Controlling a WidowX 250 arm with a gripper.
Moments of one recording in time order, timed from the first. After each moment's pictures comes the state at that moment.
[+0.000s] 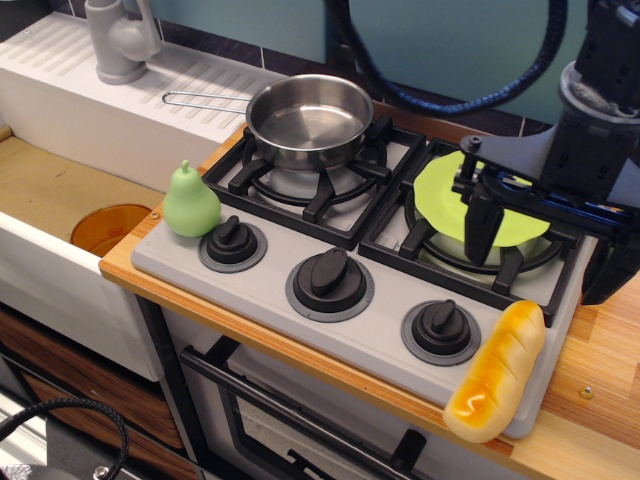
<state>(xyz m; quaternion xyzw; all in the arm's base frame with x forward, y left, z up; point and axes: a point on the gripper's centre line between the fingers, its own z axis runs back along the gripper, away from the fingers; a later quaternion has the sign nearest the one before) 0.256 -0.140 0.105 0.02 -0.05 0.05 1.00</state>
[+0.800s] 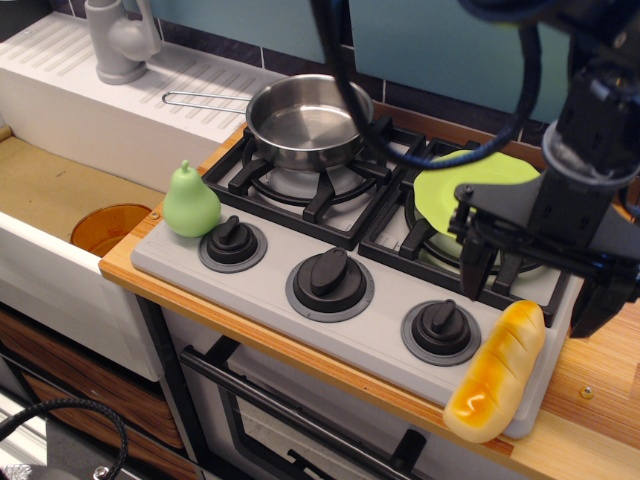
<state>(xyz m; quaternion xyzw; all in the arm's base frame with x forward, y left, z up) 0.261 -0.138 0.072 0.02 -0.06 0.05 1.00</state>
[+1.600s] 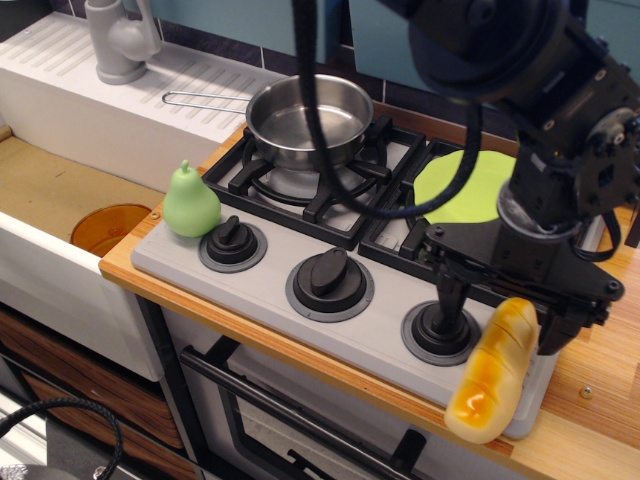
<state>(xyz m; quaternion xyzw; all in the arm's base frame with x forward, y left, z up) 0.266 -0.131 0.036 0.01 -0.10 0.04 0.99</state>
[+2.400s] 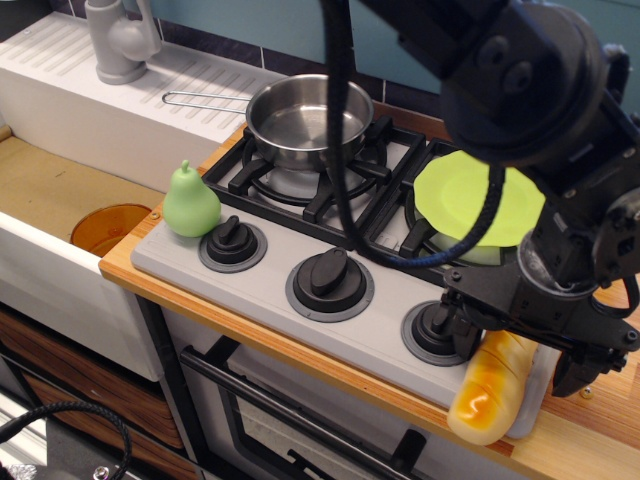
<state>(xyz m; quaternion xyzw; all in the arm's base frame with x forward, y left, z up) 0.258 -0.144 0.021 0.01 -0.10 0.05 0.99</state>
